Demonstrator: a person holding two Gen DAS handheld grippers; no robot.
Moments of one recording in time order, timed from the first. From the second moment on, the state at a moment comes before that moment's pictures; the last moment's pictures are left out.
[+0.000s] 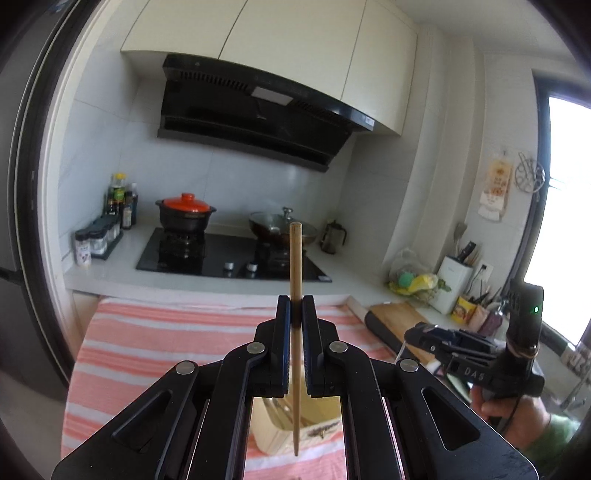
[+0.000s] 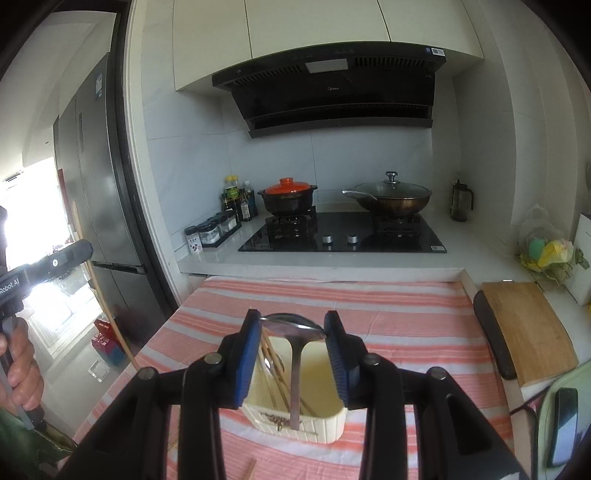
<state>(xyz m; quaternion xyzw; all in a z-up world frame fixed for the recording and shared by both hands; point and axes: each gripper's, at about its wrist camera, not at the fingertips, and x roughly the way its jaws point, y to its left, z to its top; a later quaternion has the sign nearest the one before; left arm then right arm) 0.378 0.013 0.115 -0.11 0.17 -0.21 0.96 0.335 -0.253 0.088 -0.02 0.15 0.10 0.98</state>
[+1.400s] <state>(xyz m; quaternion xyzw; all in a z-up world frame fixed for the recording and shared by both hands) 0.217 0.023 -0.083 0.06 0.43 -0.10 0.89 0.223 -0.252 -0.102 -0.10 0.31 0.07 0.94</state>
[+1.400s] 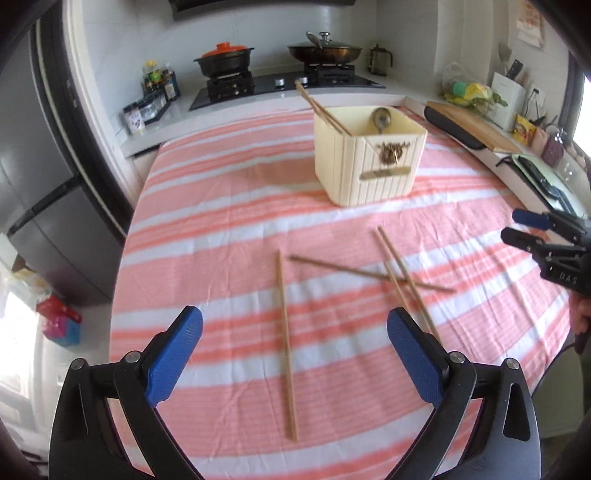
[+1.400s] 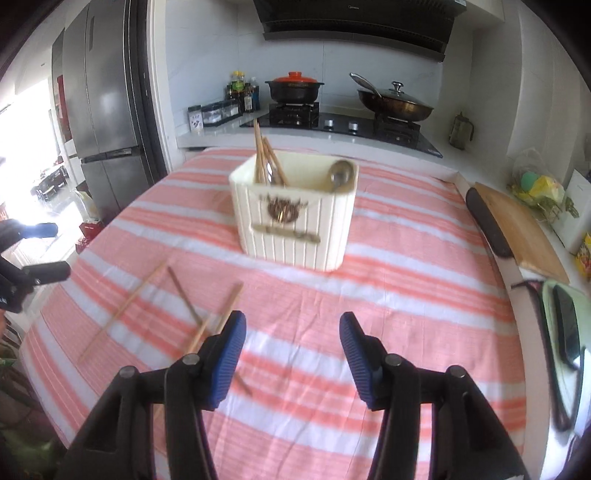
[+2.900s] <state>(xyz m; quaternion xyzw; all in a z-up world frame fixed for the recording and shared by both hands) 0.203 -0.080 -0.186 0.05 0.46 -0.13 0.88 0.163 -0.324 -0.216 0.00 0.37 -0.10 0.93</state>
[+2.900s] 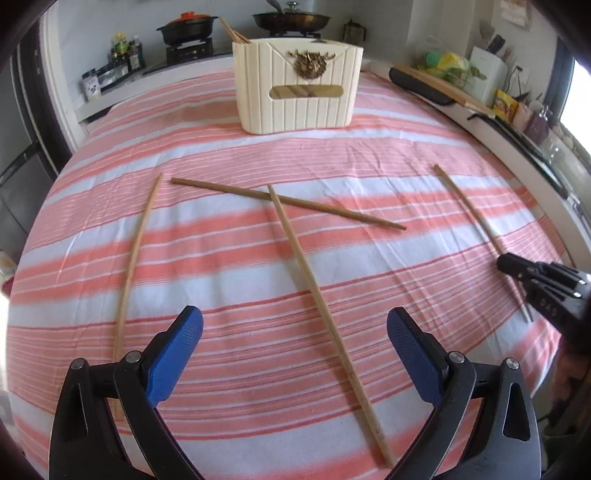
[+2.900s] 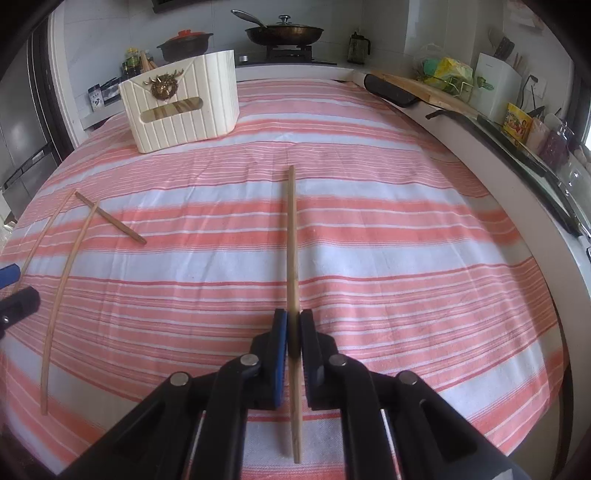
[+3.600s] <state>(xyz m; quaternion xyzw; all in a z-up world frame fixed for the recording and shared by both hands) 0.211 -0.002 -0.180 0.00 0.48 -0.10 0.87 0.157 -0.309 -0.220 0.00 0.36 -0.08 0.93</state>
